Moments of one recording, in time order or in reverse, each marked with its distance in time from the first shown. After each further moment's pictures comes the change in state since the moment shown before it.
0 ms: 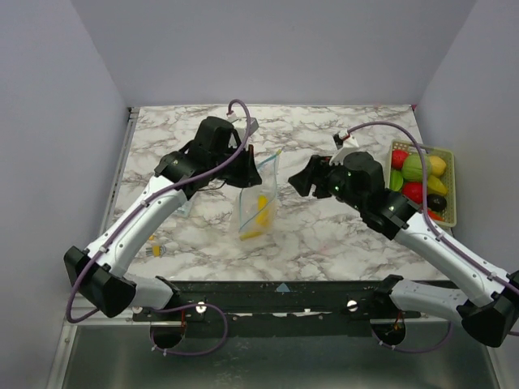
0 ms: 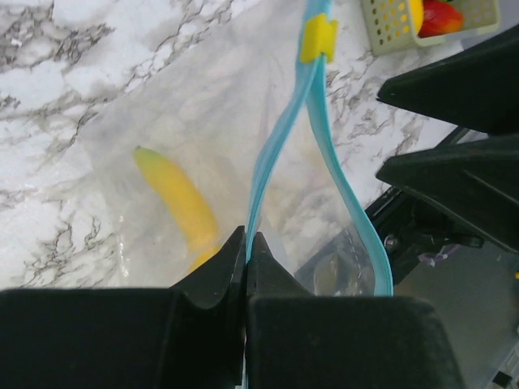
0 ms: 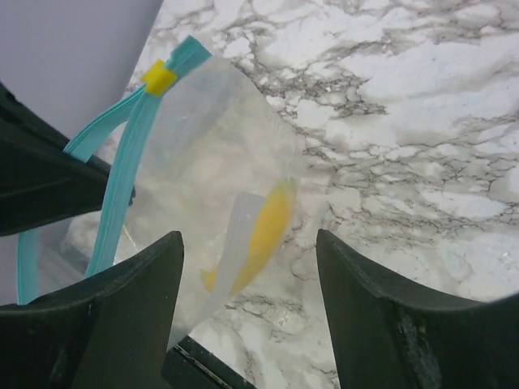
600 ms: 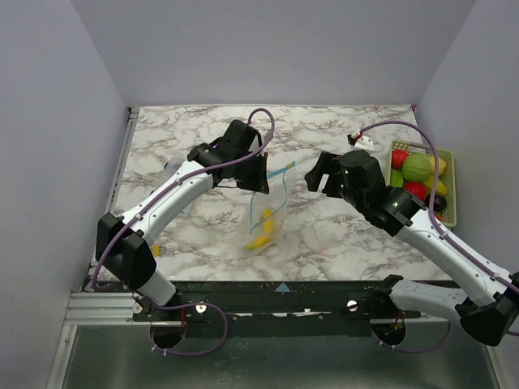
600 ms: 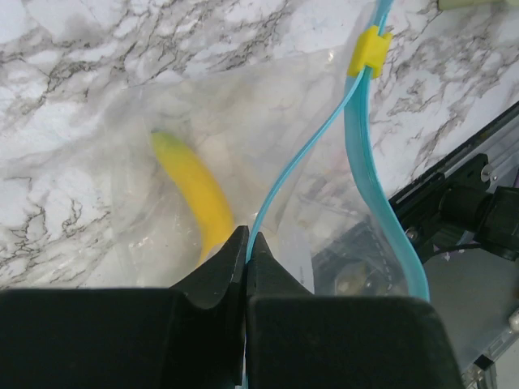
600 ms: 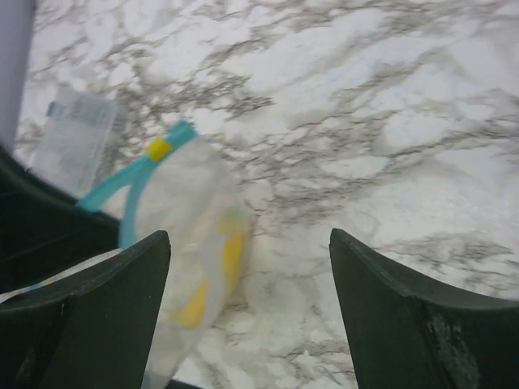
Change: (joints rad) left arm -0.042 0.204 0.031 -0.025 -0.022 -0.044; right arm -0.003 0.010 0.093 -0.218 0.248 0.084
